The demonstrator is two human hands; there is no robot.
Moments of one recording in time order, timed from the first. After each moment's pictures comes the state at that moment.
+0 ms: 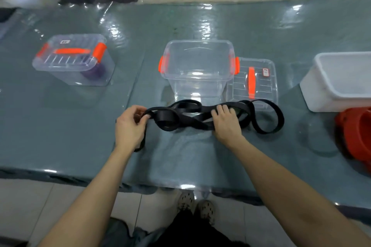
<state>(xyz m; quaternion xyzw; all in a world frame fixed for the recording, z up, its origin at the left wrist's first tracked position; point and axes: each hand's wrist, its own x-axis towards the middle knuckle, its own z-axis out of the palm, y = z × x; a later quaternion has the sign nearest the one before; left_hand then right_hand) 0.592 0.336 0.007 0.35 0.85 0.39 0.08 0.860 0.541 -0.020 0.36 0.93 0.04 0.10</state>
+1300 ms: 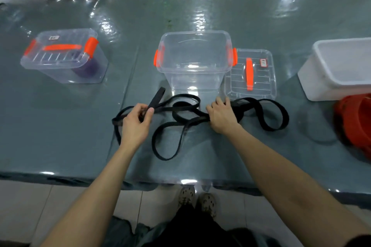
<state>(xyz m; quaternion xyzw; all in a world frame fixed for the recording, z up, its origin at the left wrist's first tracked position) 0.609 0.341 -0.001 0.34 0.83 0.41 0.17 0.846 0.553 -0.036 0.32 0.94 0.00 0.13</state>
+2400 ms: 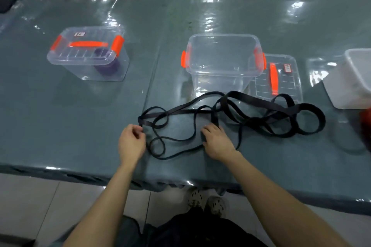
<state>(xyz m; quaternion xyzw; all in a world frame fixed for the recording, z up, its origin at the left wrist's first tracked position) 0.542 0.253 -0.036 0.21 0.91 0.33 0.14 0.791 0.442 -0.066 0.32 0.92 -0.22 0.06</state>
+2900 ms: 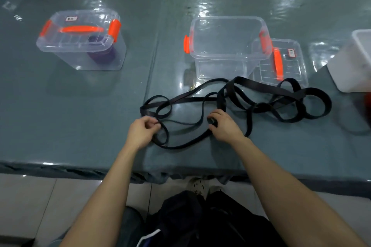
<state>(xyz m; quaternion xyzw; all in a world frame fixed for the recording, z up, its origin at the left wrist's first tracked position) 0.516 0.262 -0.064 0.31 0.85 0.29 0.30 0.785 0.448 -0.074 0.44 0.83 -0.33 0.02</state>
